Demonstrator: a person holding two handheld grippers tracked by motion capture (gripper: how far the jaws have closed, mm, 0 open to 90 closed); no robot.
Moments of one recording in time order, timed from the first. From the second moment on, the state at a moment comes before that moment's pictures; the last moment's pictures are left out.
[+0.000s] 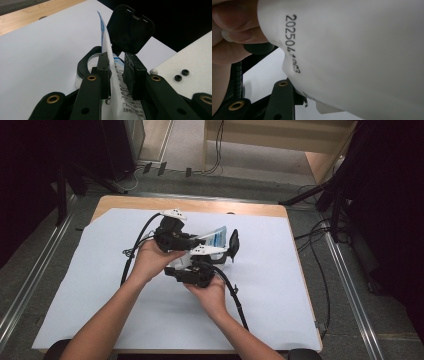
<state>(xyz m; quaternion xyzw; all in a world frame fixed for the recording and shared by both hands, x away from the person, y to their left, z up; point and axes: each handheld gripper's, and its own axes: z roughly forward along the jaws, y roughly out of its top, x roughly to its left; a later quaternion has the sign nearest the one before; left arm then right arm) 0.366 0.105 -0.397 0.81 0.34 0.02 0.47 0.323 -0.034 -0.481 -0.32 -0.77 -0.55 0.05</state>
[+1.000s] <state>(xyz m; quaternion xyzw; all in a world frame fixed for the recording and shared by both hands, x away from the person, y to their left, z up) 0.367 0.106 -0.397 0.81 0.34 0.01 0.48 0.324 -0.036 -0.480 -0.32 -0.77 -0.55 0.05</state>
